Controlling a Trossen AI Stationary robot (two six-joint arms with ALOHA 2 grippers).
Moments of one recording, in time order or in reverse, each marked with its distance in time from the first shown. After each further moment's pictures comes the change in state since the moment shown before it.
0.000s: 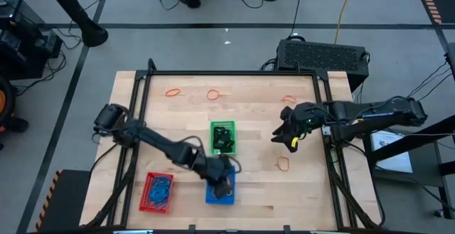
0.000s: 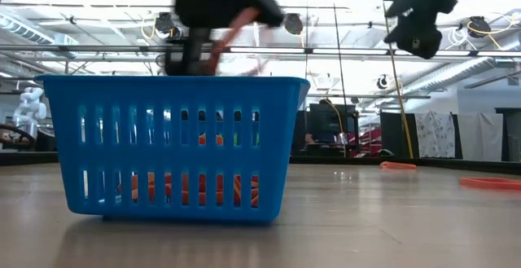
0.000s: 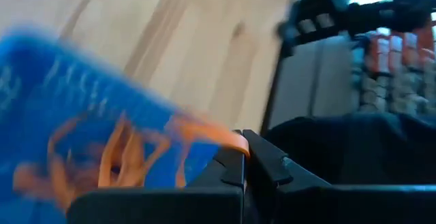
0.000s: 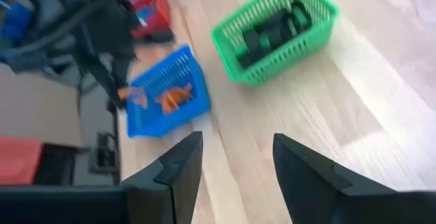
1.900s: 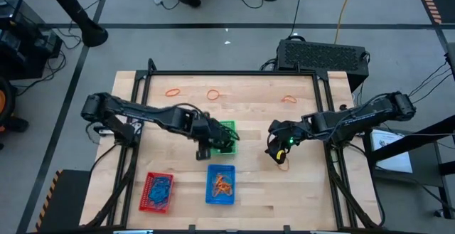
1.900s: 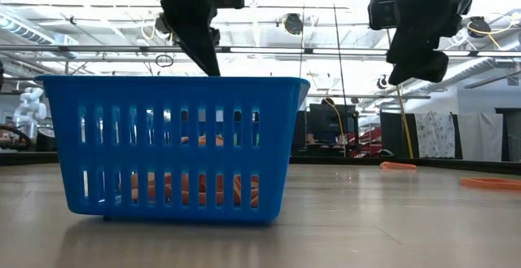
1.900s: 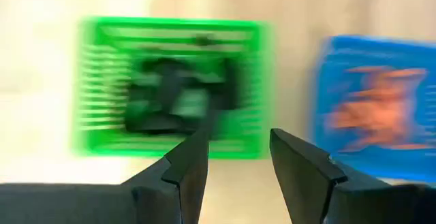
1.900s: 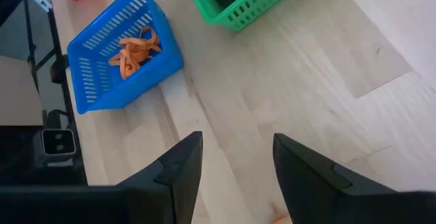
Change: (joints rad) left arm 0.238 -0.193 0.095 -0.724 -0.194 0.819; right arm 0.139 0.243 0.000 0.022 0.086 0.141
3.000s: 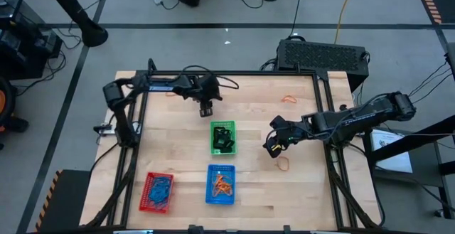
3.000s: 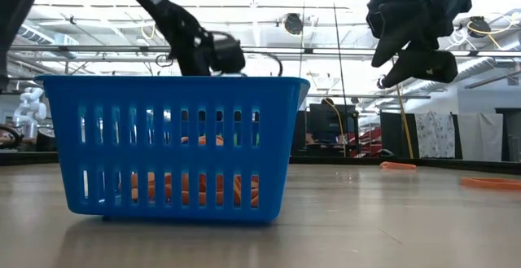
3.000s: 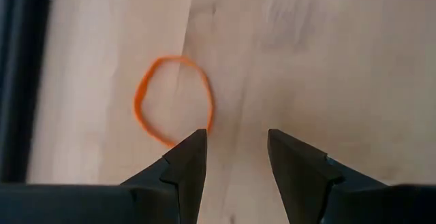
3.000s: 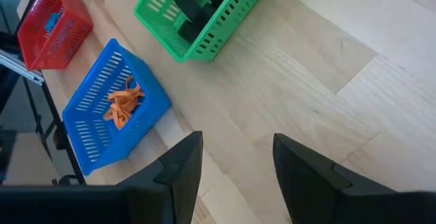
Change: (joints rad) left arm 0.582 0.197 -0.112 0.258 -0.057 0.524; right arm 0.001 -0.001 0.000 0.004 0.107 0.260
